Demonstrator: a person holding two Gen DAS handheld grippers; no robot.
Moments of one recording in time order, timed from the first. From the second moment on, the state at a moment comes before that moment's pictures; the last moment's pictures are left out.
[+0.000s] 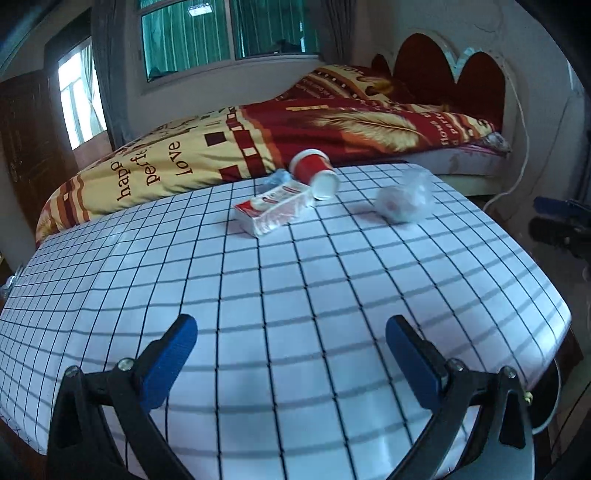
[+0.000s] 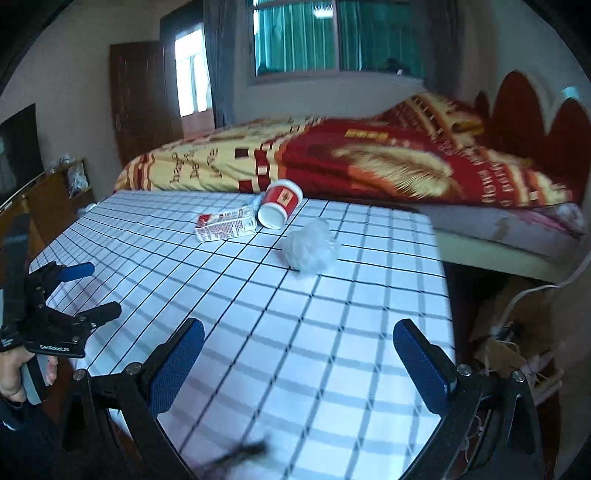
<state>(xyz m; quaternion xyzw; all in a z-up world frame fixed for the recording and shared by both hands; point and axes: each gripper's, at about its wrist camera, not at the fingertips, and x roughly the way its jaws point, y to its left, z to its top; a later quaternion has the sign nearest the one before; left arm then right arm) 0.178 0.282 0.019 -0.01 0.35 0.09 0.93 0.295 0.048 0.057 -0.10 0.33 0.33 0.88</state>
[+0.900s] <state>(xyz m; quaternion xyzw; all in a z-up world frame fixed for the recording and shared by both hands) 0.347 0.341 -0.026 0.01 0.43 -0.07 0.90 0.445 0.162 -0.025 -0.12 0.42 0.34 0.84</state>
